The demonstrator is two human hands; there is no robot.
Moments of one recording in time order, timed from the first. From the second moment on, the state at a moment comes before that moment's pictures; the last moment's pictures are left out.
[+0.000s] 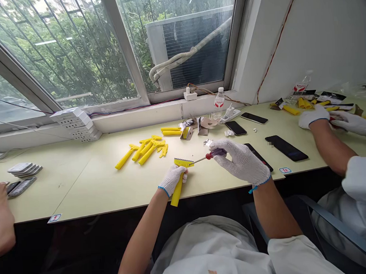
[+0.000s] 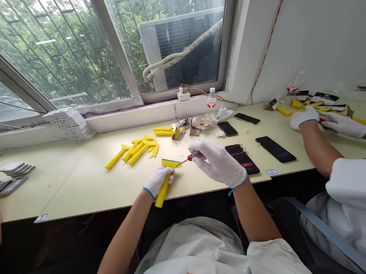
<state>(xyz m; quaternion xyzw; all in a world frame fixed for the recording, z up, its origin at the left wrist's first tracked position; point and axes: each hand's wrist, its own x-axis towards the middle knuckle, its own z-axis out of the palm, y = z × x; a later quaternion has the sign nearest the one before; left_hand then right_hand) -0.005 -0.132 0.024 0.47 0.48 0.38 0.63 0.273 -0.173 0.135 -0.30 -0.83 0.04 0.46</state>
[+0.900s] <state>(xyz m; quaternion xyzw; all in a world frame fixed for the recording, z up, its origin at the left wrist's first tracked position) -0.004 -0.131 0.023 0.47 0.48 0.39 0.63 0.273 -0.174 0.138 -0.33 -0.83 0.02 0.46</state>
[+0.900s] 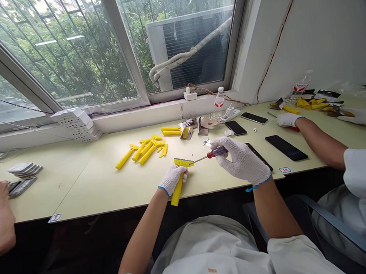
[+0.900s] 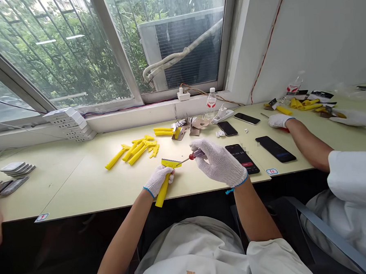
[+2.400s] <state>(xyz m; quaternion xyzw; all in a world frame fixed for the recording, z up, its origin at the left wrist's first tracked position) -0.006 -0.131 0.022 0.49 0.48 0.38 0.62 0.273 -0.171 0.133 -0.35 -0.81 0.06 0.47</state>
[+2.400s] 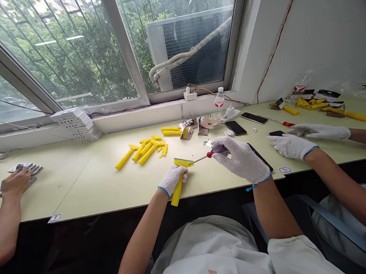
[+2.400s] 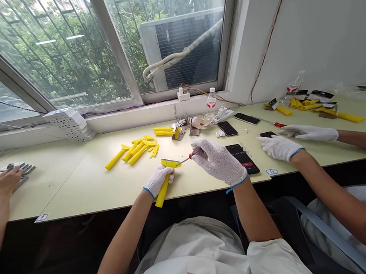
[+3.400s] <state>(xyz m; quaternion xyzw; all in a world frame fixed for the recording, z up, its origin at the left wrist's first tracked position) -0.005 -0.131 0.023 0.48 0.47 0.39 0.63 0.273 -0.167 0.129 -0.38 -0.80 0.00 0.46</state>
